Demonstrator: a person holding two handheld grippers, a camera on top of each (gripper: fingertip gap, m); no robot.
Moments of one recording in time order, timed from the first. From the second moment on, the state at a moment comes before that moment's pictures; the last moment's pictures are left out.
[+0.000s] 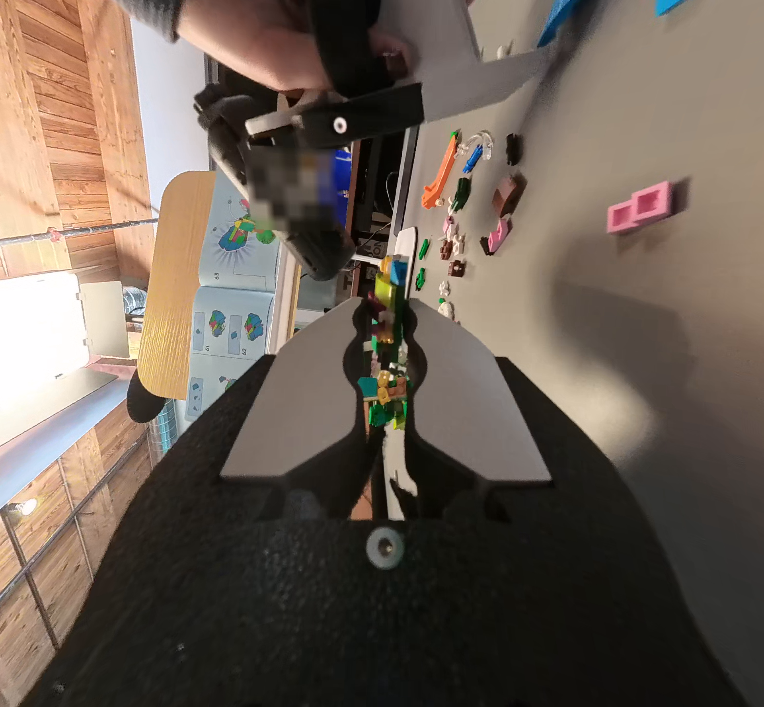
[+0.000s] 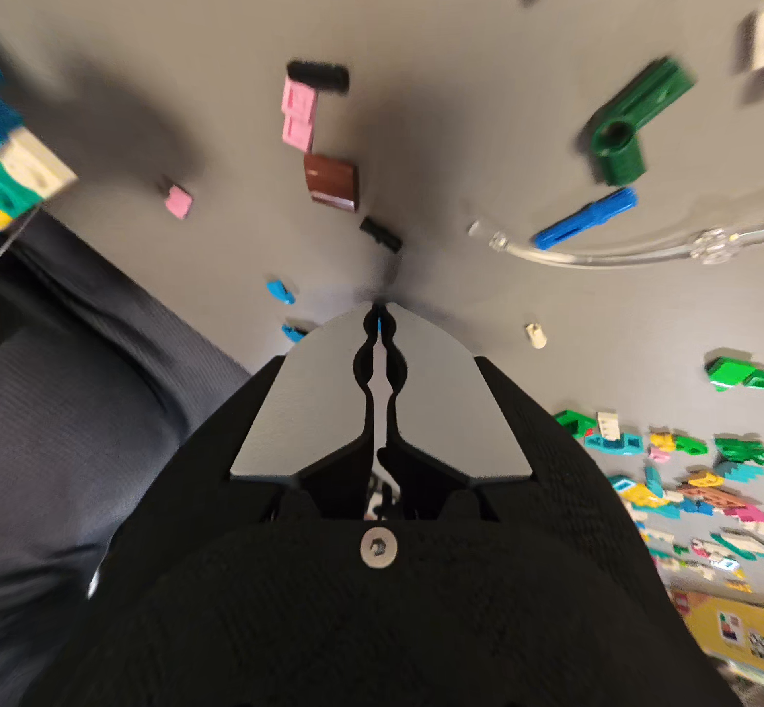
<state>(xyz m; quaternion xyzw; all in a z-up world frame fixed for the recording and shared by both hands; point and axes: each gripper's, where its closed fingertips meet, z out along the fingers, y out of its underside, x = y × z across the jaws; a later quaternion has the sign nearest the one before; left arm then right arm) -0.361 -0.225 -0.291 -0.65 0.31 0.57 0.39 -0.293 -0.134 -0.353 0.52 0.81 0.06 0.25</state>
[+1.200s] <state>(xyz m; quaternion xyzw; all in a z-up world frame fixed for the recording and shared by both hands) -0.339 -0.214 -0.305 -0.65 0.36 0.53 0.41 -0.285 -0.144 -0.346 0.21 0.94 -0.27 -0.03</state>
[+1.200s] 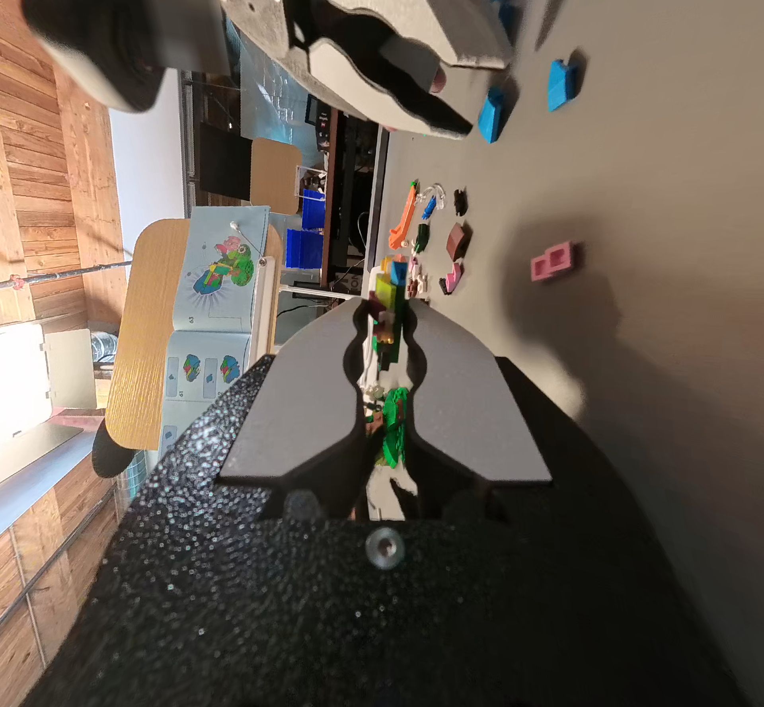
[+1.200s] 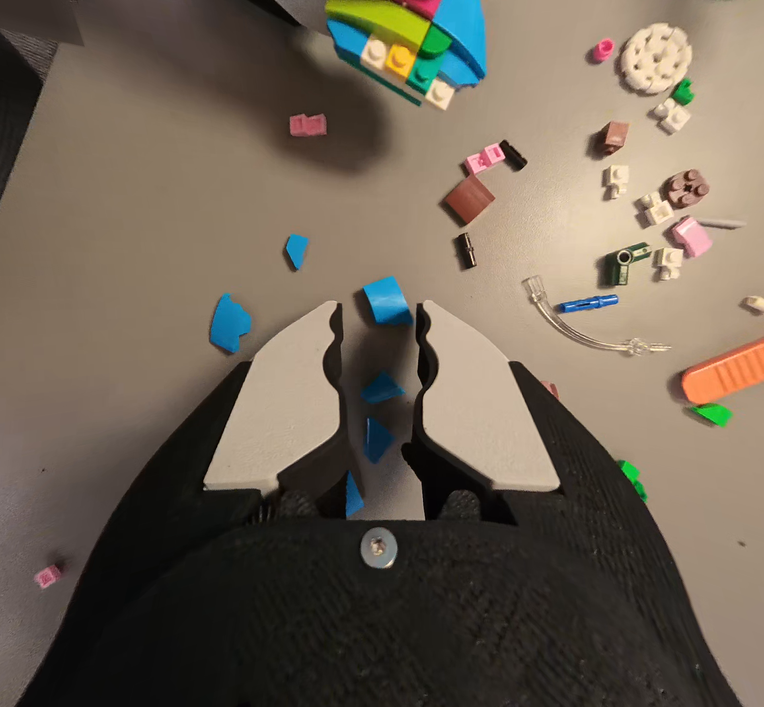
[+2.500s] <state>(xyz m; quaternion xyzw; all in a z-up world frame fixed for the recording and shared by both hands) -0.348 -0.216 -0.288 -0.64 0.31 0.56 0.43 -0.327 -0.204 -0.279 0.32 0.76 -0.42 -0.38</state>
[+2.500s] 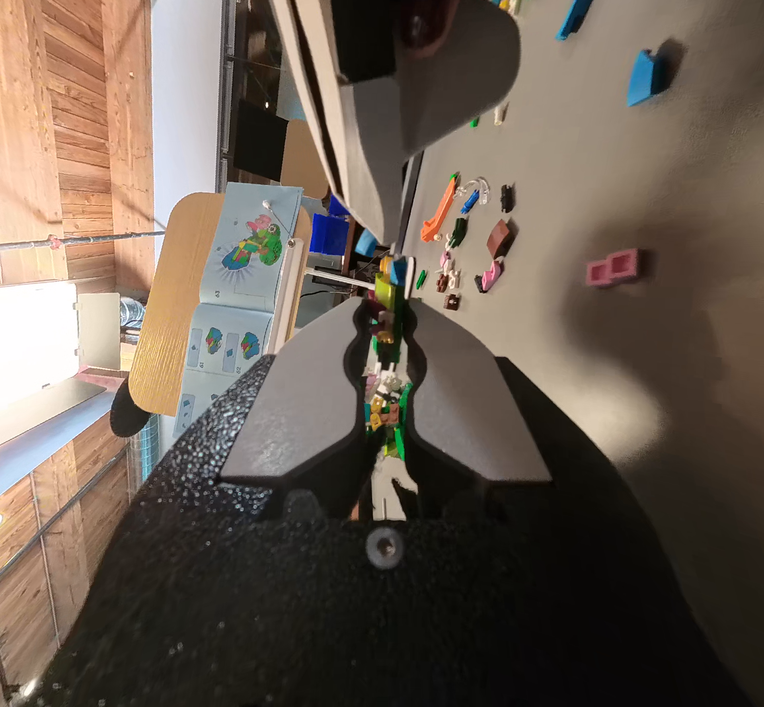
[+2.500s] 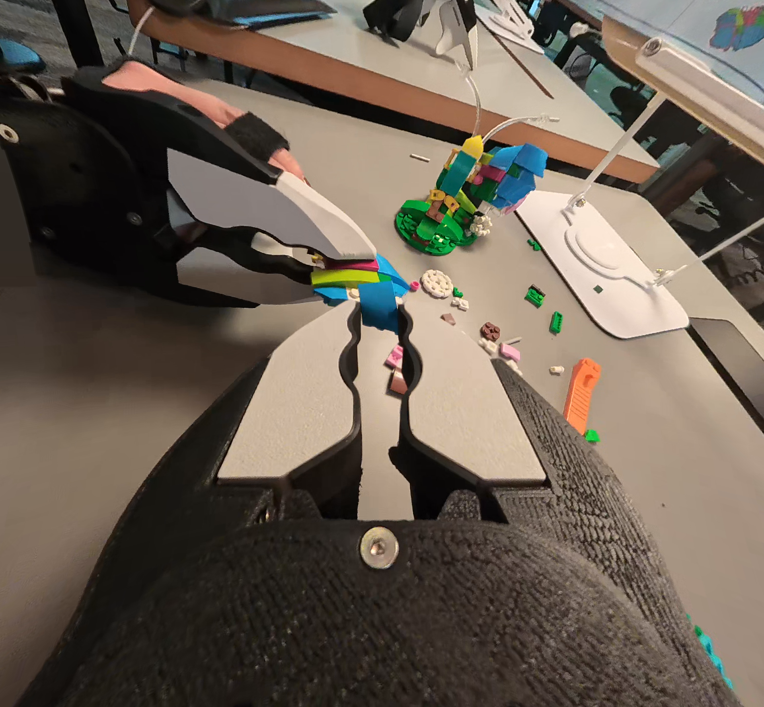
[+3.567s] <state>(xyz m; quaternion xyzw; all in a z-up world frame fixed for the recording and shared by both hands) -0.325 -0.205 -0.331 -0.67 0.43 0.51 0.33 -0.307 -0.201 -0.328 0.46 0.79 -0.37 -0.17</state>
